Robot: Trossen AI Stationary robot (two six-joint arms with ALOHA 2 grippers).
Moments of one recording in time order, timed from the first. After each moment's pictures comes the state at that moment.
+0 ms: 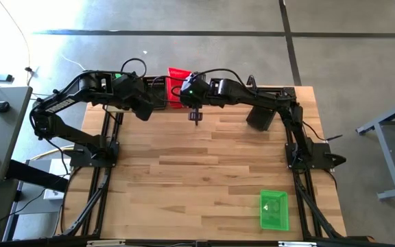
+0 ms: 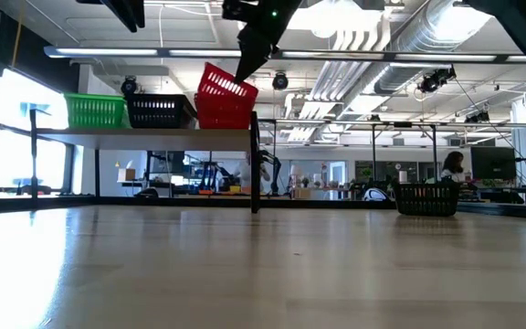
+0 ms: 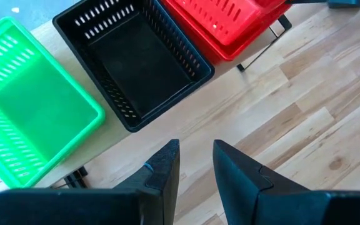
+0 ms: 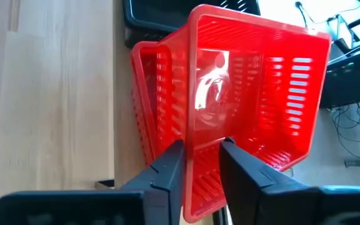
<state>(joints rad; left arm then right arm) 0.37 1.29 1.69 -1.55 -0.29 -0.67 -0.21 2.07 2.16 -0.91 0.33 -0.43</state>
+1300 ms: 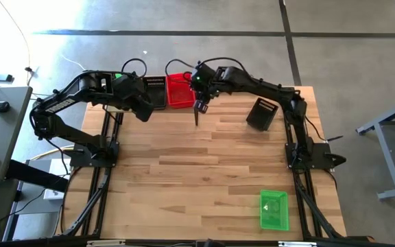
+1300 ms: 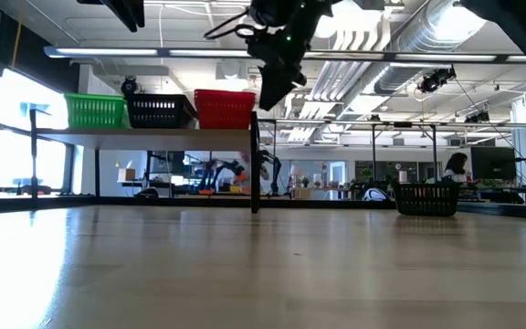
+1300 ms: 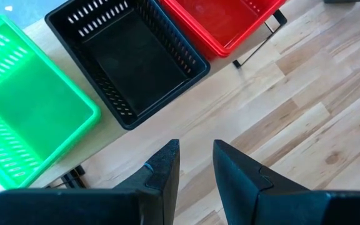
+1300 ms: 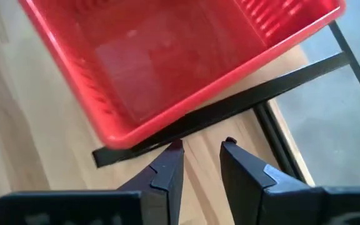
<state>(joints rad) 0.37 1.29 1.69 -1.55 -0.27 -0.66 -0.37 2.05 2.09 -1.04 0.12 -0.05</state>
